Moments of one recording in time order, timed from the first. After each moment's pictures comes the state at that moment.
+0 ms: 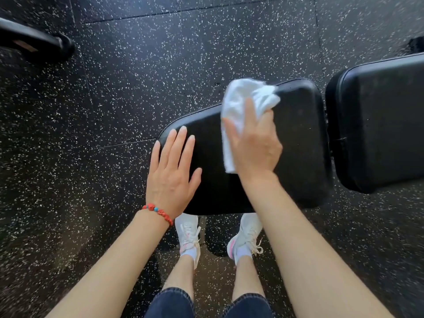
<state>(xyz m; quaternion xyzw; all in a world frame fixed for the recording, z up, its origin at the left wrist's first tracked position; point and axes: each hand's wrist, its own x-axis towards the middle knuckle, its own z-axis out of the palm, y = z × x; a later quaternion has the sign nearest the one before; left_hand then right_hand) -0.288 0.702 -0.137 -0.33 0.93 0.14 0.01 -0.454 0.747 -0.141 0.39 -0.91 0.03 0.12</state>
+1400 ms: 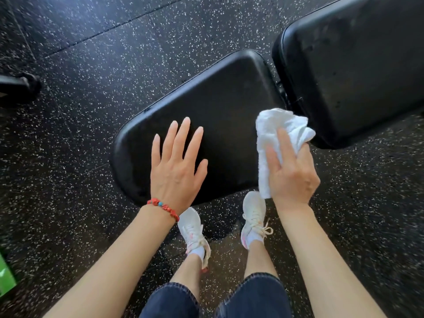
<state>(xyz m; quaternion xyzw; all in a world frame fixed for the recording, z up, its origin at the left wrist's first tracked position) -0.344 0.745 -0.125 -0.24 0.96 0.13 0.00 -0.468 0.911 -0.149 0.25 -0.96 0.09 0.14</state>
